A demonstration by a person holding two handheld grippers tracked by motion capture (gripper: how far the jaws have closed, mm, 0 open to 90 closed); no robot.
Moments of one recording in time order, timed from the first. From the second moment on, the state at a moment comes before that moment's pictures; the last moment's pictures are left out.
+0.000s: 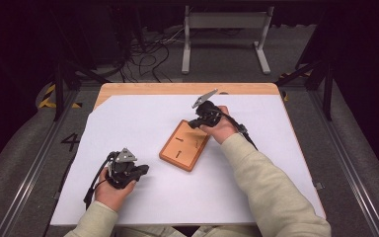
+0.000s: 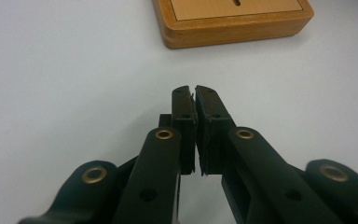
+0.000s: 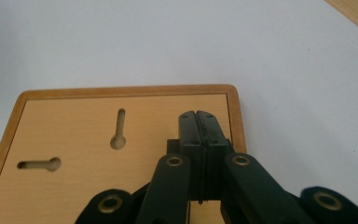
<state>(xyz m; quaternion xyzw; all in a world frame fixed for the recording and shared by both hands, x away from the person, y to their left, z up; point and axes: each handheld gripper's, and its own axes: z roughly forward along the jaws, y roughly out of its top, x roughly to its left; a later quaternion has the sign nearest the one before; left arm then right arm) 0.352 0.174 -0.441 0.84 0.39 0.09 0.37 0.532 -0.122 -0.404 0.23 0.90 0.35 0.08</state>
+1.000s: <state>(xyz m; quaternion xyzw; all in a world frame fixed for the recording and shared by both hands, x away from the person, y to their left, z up) 0.366 0.157 -0.436 0.85 0.34 0.07 0.39 0.579 -0.053 -0.427 0.26 0.92 0.27 0.09</state>
